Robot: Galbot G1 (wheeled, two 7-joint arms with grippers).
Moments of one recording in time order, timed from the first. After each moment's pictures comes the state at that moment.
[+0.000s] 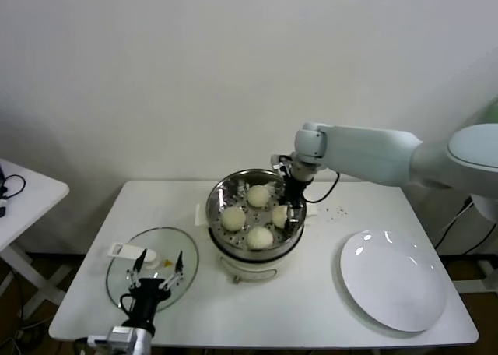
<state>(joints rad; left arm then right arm) 1.65 -1.51 -0.59 -2.03 0.00 -0.03 0.04 0.62 1.22 -1.65 1.05 0.77 -0.34 -1.05</state>
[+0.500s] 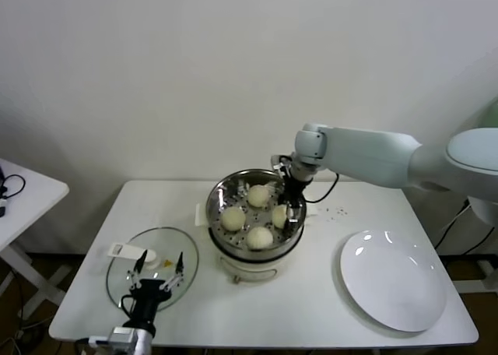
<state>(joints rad) 1.65 -1.51 -0.59 -2.02 0.01 -0.04 0.04 0.60 1.22 -1.62 1.03 0.76 -0.33 -1.04</state>
